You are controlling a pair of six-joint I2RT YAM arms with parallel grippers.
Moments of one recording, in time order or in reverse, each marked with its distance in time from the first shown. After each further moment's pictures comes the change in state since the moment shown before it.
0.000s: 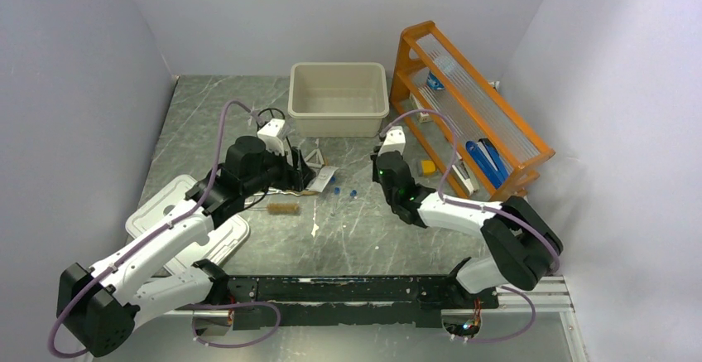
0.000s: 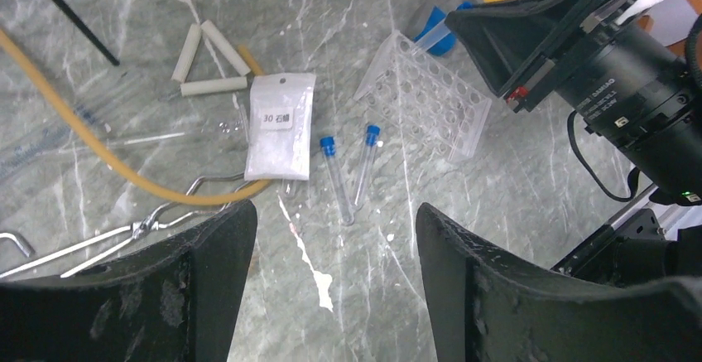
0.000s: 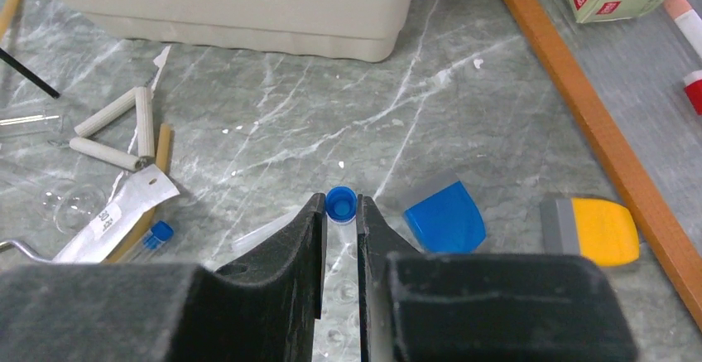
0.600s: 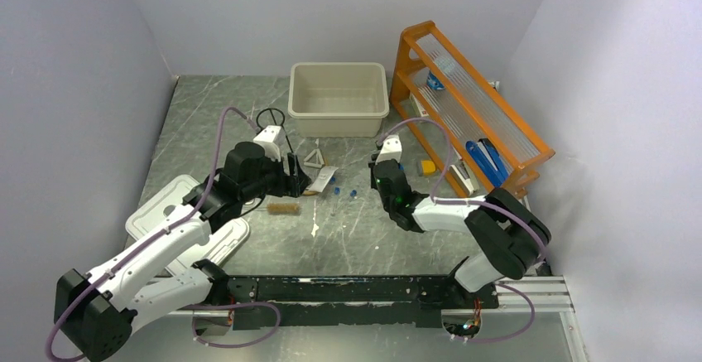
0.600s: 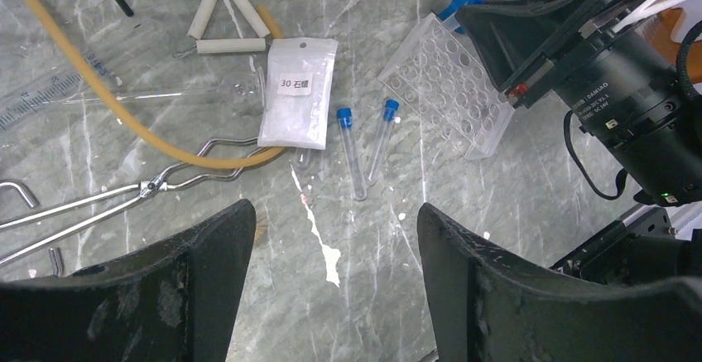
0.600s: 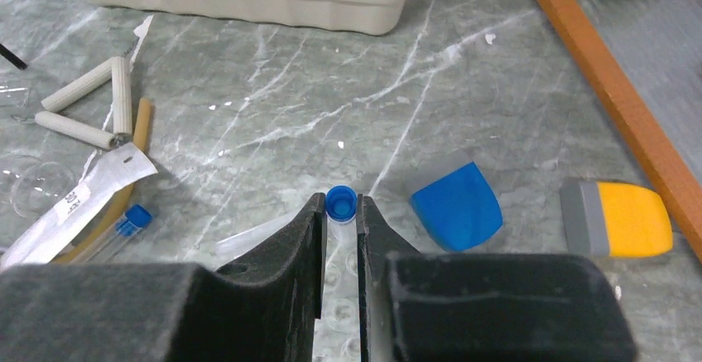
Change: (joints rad) left arm 0.000 -0.042 -0.035 -0.080 -0.036 -0.047; right arm 0.022 0.085 -0.072 0.154 0.023 -0.014
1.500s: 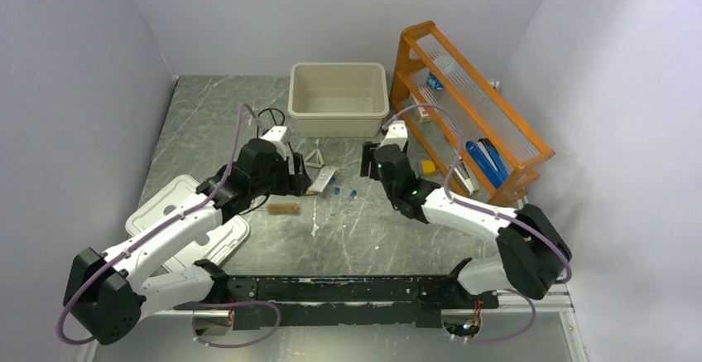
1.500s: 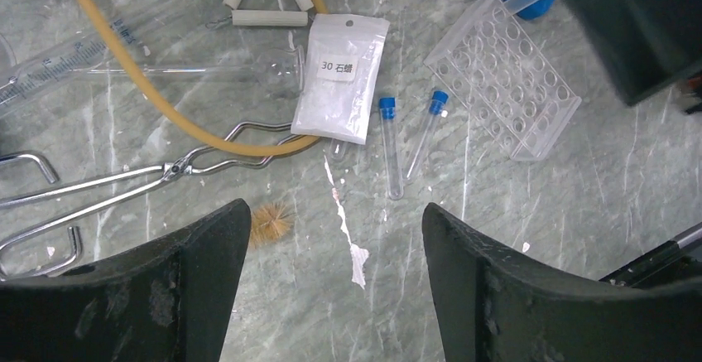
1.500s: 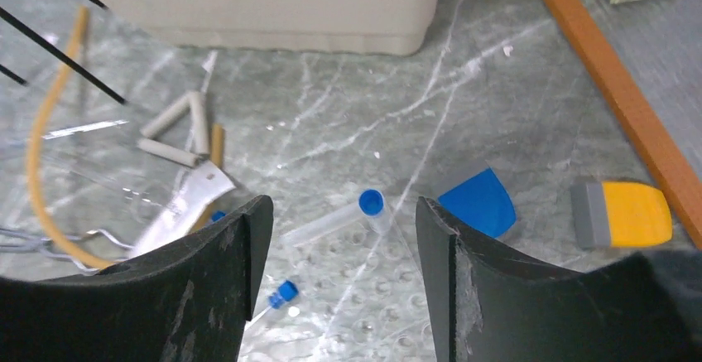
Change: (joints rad) left arm 0.000 0.109 0.015 -0.021 -0.070 -0.011; right arm -0.005 -0.112 0.133 -0.287 -0.043 0.117
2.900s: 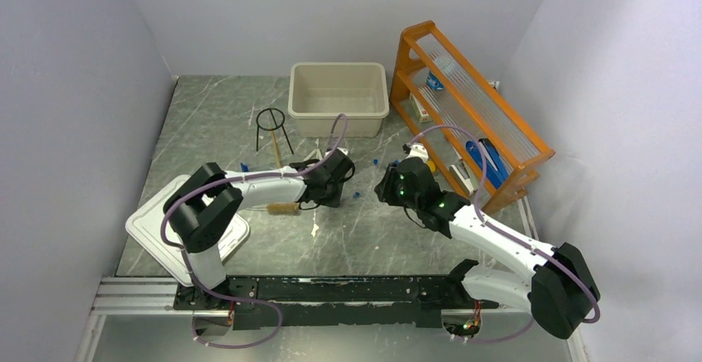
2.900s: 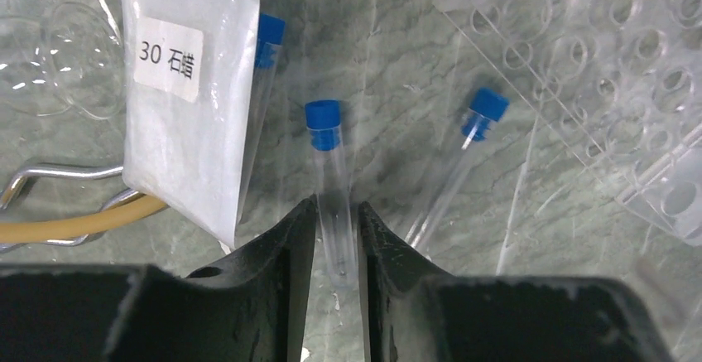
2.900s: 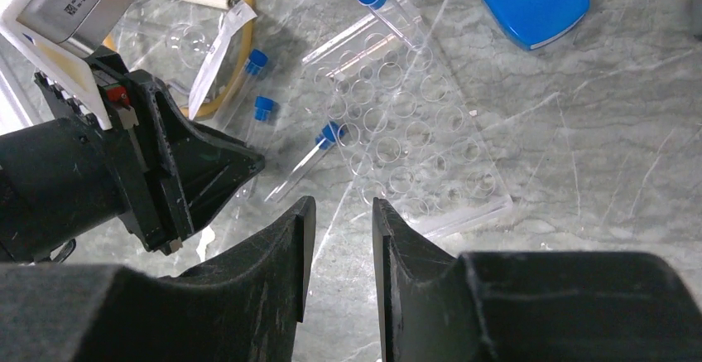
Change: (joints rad) left arm -0.257 0.715 0.291 -0.001 -0.150 -0.100; right arm -0.080 -0.309 -0.085 -0.427 -0.360 0.328
